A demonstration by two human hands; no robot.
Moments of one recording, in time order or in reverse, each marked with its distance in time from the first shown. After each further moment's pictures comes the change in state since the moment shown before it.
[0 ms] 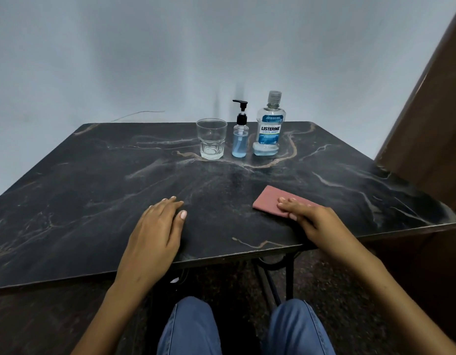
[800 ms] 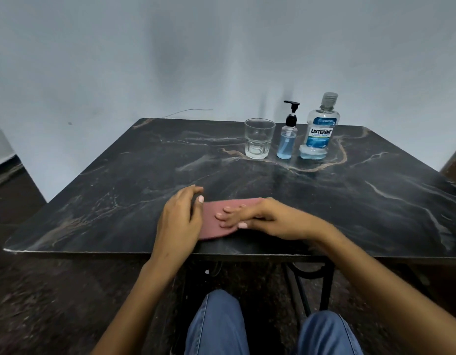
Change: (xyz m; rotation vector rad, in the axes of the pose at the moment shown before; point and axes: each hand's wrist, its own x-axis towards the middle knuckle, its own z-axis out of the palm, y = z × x) left_hand 0.004 -0.023 -0.019 -0.153 0.233 -0.156; right_hand 0.075 -0.106 0.059 0.305 -0.625 -0.506
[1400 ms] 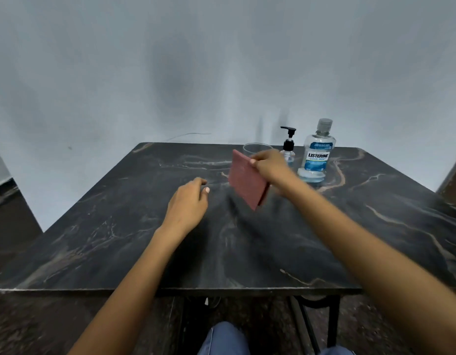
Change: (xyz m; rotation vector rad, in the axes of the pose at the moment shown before) left_hand 0.093 -0.001 0.012 0.160 -0.157 -0.012; right_hand 0.086 0.012 -0.089 0.233 0.790 0.548
